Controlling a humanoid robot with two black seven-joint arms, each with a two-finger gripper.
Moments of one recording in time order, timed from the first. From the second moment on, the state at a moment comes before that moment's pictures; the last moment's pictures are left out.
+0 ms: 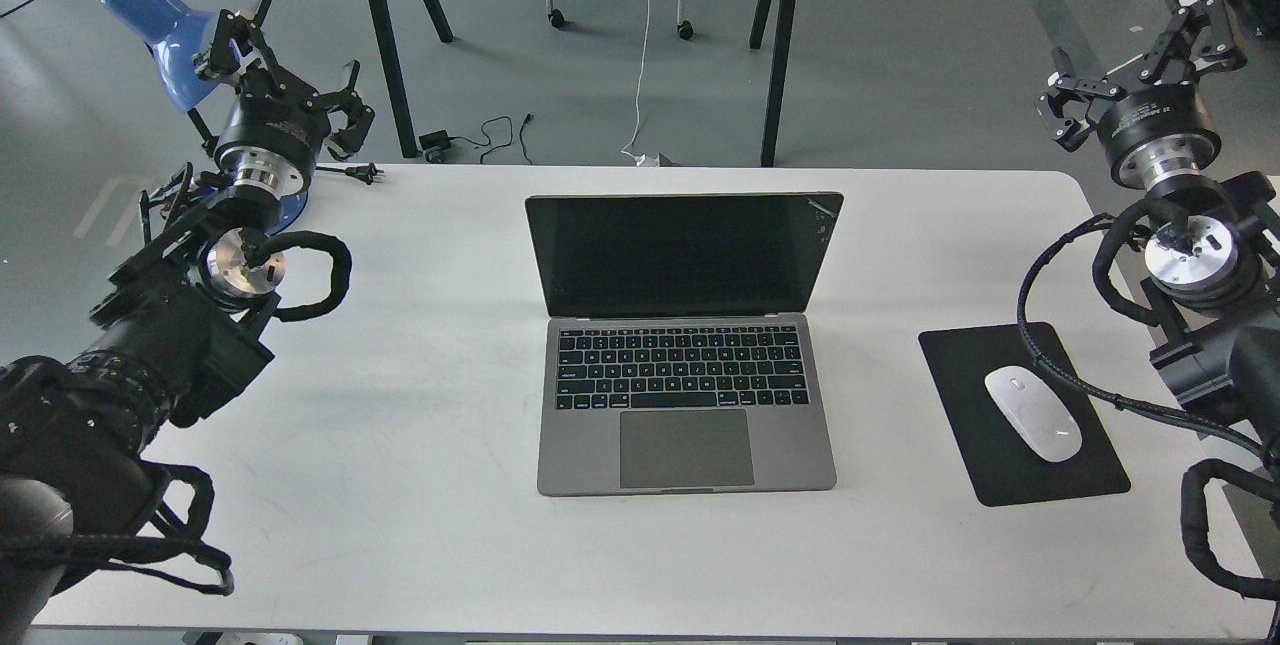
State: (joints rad) left arm -0.95 0.14 -0.71 -0.18 -0.12 -0.49 -0.44; right arm 0.79 -0.31 1.18 0.49 -0.16 0.31 0.24
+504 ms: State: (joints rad) left arm -0.95 0.14 -0.71 -0.18 -0.12 -0.49 -0.47; right arm 0.80 -0.22 1.07 0.51 -0.15 0.30 0.25
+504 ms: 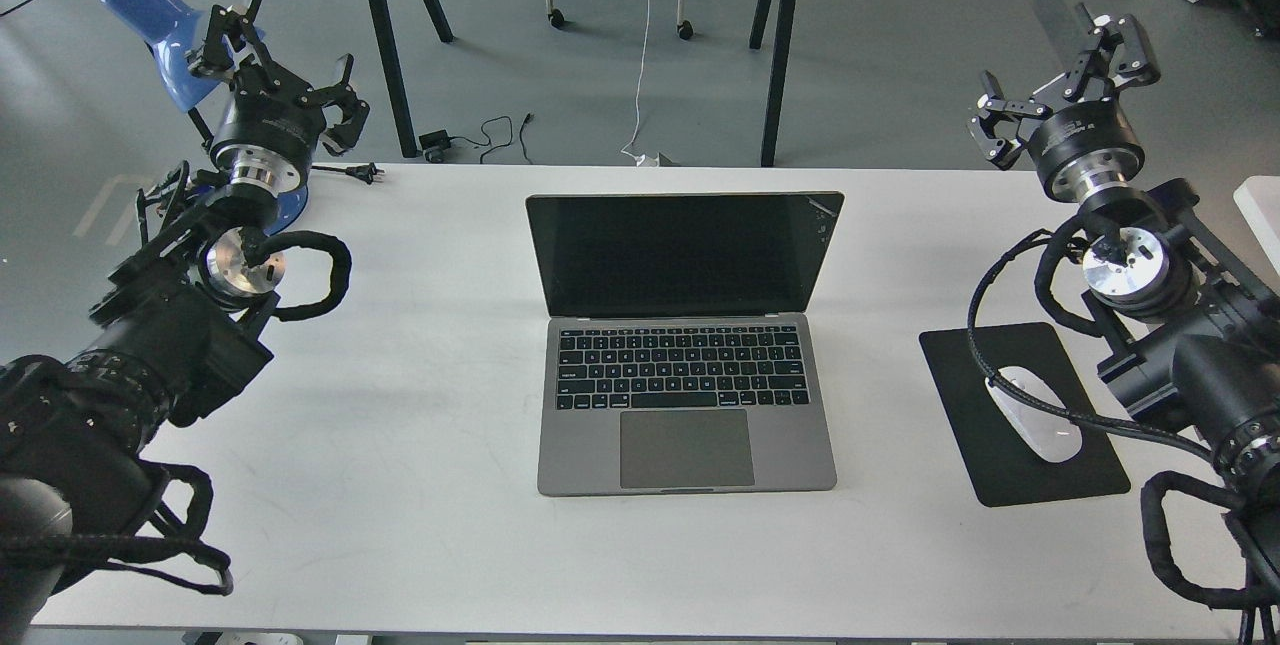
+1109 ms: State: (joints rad) left arm -0.95 0.14 -0.71 -0.18 -0.12 -0.49 -0.46; right arm 0.87 -0.01 0.89 0.50 -0.16 0.30 0.25
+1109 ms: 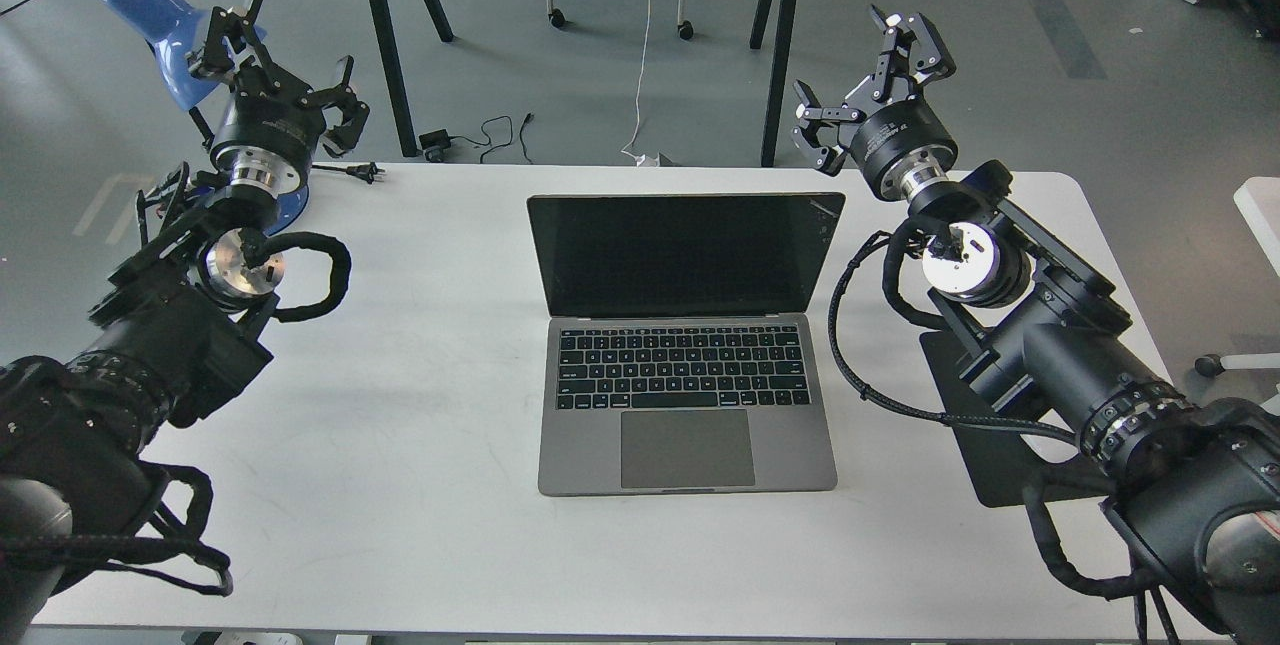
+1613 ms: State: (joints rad) left arm -0.95 0.14 -0.71 -0.18 -0.12 -0.49 -0.46; right arm 0.66 -0.21 0.76 0.93 -0.16 0.24 0.24
